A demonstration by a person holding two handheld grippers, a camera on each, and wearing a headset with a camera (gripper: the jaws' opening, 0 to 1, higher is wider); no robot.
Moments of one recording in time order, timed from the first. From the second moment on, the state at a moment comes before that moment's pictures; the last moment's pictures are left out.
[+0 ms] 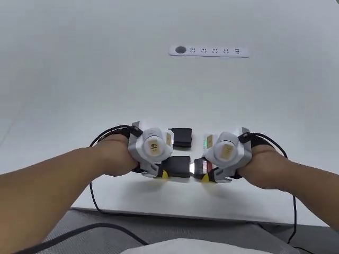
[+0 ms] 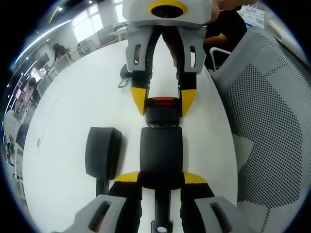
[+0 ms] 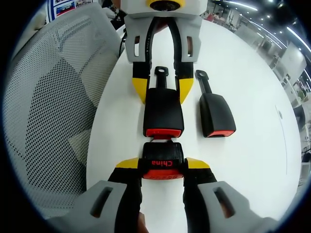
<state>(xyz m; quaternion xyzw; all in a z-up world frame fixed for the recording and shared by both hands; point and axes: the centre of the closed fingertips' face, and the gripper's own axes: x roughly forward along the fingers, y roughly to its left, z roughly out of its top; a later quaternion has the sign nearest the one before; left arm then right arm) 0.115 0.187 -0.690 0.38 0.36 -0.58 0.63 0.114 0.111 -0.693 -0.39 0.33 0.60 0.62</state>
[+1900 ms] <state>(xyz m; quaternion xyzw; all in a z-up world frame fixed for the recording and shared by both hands) 0.175 0.203 -0.650 0.35 0.35 -0.52 0.70 0.150 0.064 -0.657 -0.32 0.34 0.56 0.69</state>
